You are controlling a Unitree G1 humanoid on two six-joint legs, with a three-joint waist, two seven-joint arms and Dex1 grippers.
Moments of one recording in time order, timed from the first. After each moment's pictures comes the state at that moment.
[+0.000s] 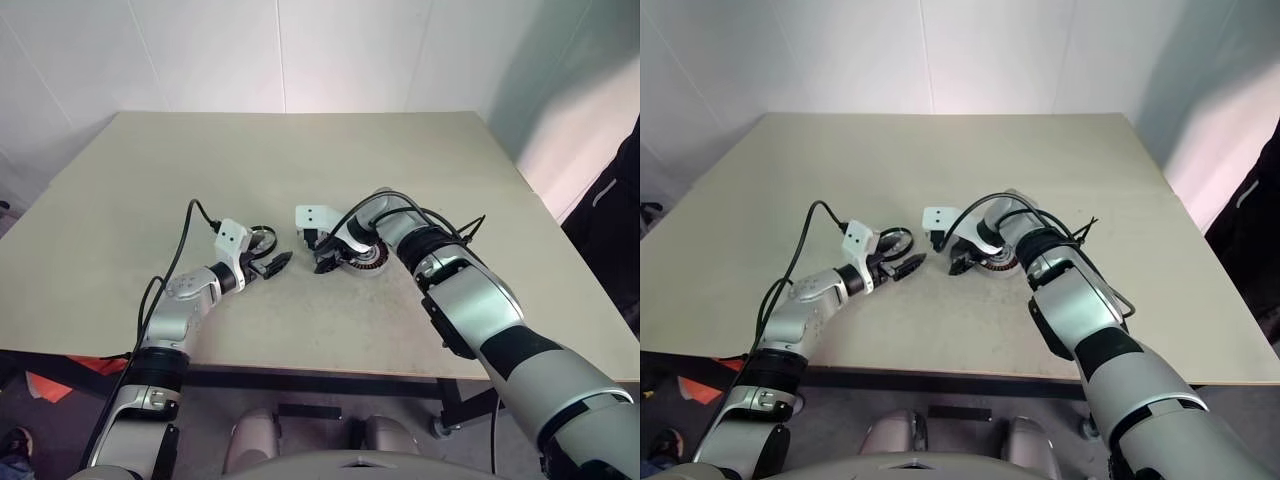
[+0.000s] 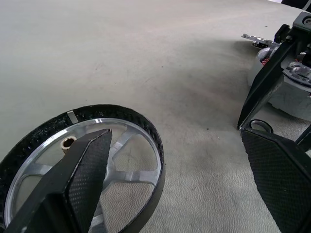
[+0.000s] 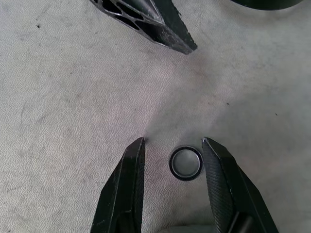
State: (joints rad) left arm -0.34 0.29 0.00 0.28 -0.25 0.25 -0.67; right arm -1.17 -0.14 0.41 1.20 -0.36 0.07 1.26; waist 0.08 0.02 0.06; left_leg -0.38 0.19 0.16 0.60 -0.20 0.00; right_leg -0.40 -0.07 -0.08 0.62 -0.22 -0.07
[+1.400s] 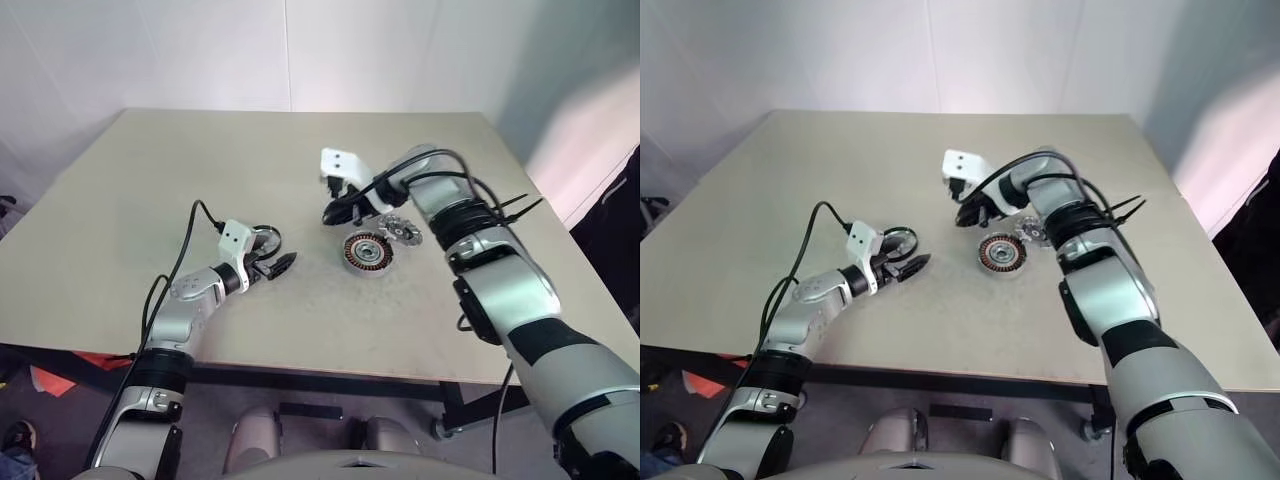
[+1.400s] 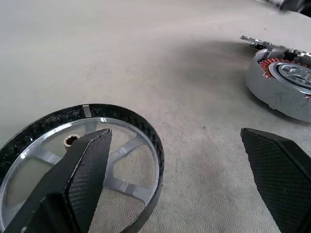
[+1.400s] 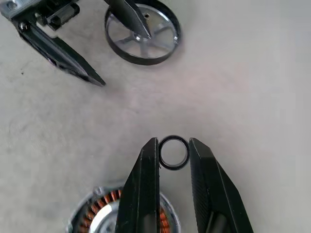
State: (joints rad) left arm -0.34 0.26 -0.01 0.27 -0.25 0.25 -0.67; right arm -1.16 -0.38 0.30 0.83 -0.23 0.20 1.34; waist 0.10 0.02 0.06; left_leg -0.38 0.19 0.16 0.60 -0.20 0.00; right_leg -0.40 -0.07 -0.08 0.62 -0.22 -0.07
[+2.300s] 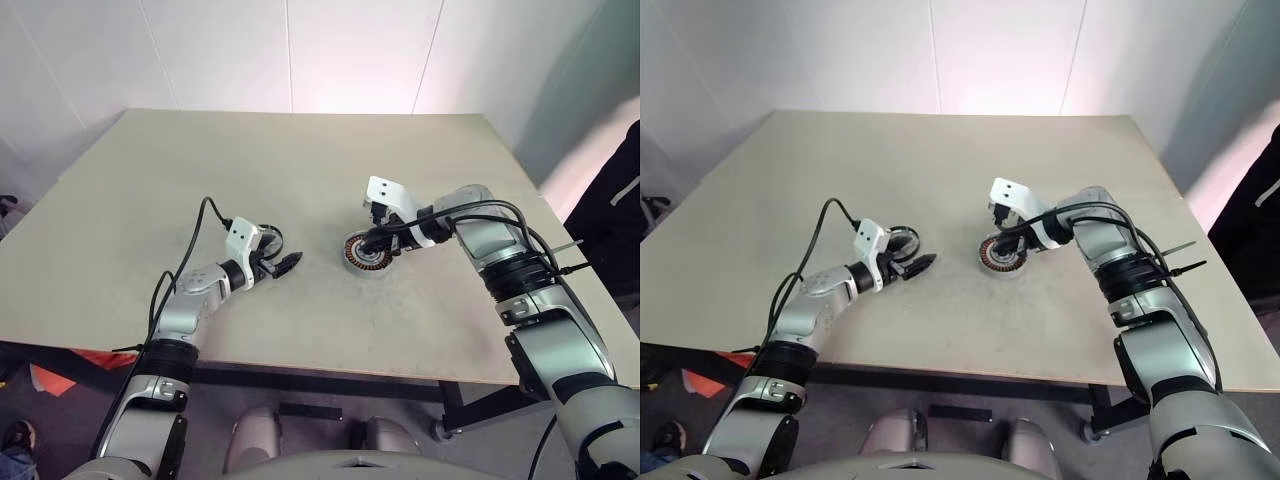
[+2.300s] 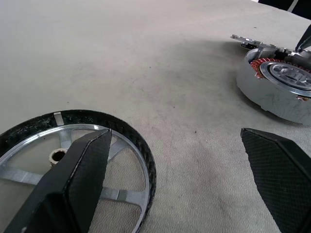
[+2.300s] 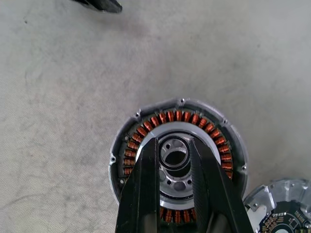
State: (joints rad) left arm -0.39 0.26 -0.03 0.34 -0.24 0.23 -0.71; right arm -0.84 -0.53 0.33 0.47 -0.12 0.46 1.28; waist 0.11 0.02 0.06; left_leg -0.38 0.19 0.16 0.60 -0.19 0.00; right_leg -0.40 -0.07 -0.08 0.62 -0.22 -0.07
